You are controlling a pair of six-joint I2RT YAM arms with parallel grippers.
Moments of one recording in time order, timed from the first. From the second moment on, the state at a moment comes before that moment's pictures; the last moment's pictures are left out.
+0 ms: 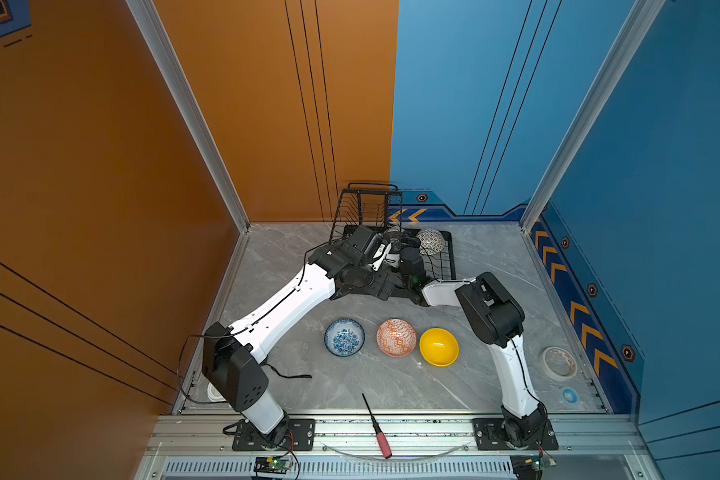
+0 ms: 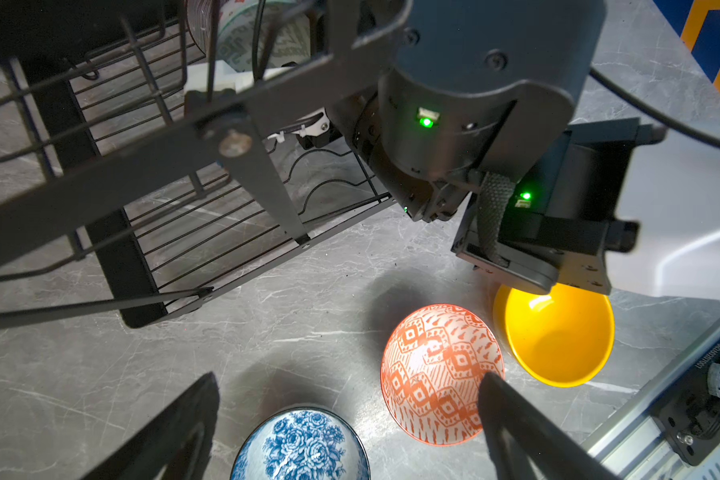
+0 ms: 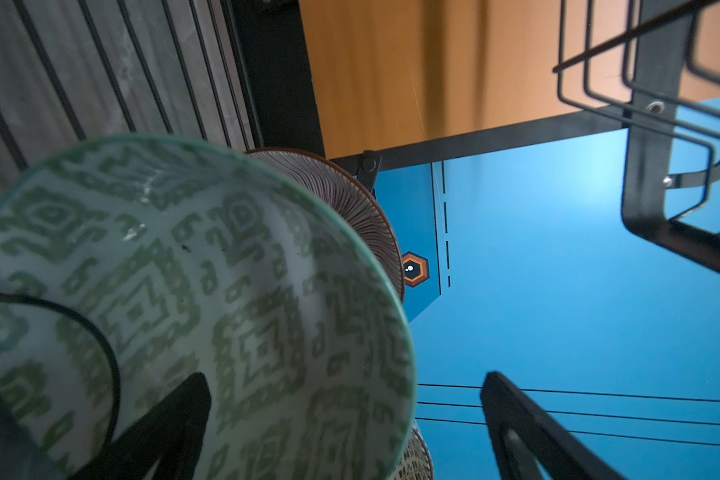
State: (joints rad) left arm -0.66 1.62 1.59 -0.93 0.01 -0.14; right arm 0.56 2.23 1.34 0.69 0.49 -1.26
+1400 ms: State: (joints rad) left arm -0.66 1.58 1.57 -0.93 -0.02 -0.13; right arm 0.53 1.69 0.95 0.41 0.64 -1.15
